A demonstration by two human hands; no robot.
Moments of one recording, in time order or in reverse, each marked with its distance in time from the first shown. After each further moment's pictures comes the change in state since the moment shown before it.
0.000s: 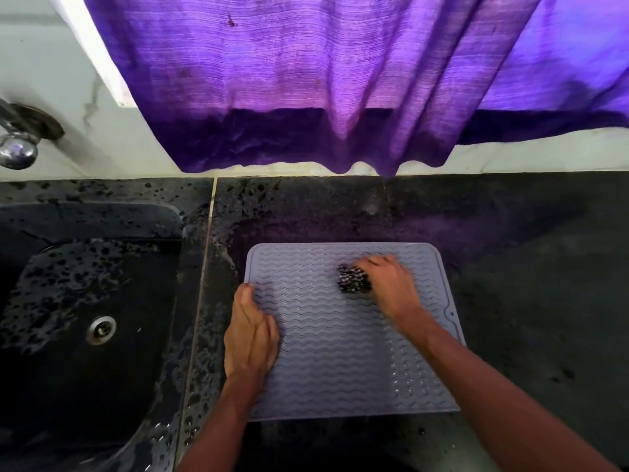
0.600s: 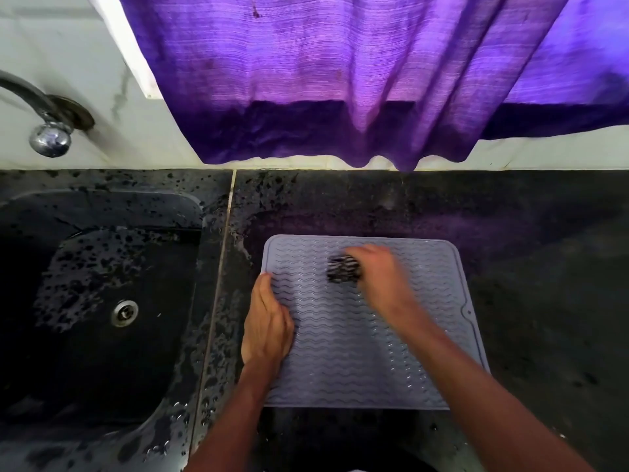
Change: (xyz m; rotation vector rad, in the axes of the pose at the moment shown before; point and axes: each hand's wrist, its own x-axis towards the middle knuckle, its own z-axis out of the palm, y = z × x) left_hand 0.000 0.007 -0.005 -0.068 -0.041 -0.046; right_hand 0.003 -0.050 -0.014 0.243 0.096 -0.094
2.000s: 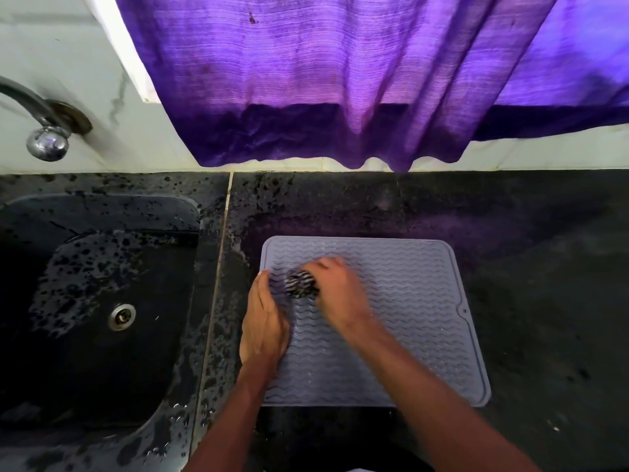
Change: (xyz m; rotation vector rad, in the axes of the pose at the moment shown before) left_hand 0.001 0.002 -0.004 -0.002 -0.056 -0.049; right_hand -0.008 -0.049 0.042 -0.002 -0.062 -0.041
